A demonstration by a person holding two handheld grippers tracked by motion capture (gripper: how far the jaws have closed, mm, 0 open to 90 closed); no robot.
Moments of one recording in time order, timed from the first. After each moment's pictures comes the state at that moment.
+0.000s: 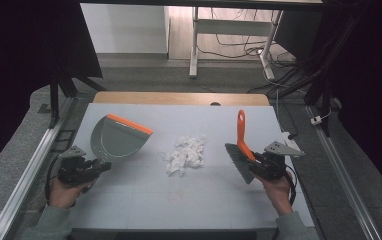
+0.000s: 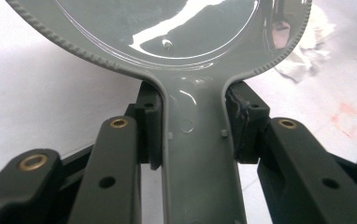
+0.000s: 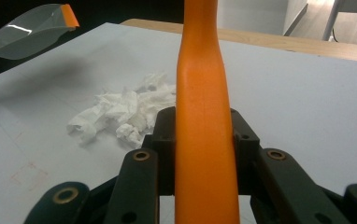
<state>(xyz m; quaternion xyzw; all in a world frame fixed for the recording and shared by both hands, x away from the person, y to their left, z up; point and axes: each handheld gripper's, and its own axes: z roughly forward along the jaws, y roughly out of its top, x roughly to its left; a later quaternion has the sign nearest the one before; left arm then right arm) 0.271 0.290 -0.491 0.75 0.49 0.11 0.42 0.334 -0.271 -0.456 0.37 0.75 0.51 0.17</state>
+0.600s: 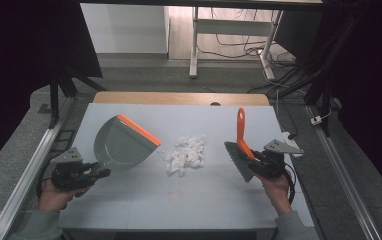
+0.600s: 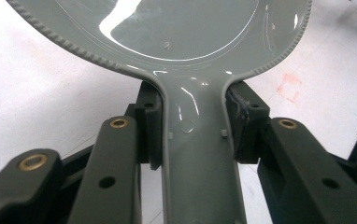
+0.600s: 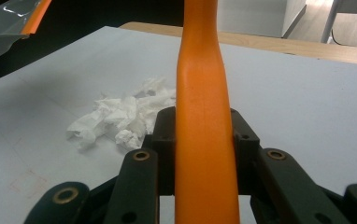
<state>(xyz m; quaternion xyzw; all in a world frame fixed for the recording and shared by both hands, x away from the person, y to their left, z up) 0.251 0.287 -0.466 0.80 0.40 0.11 0.43 0.337 -0.269 -0.455 0.38 0.75 0.51 0.17</state>
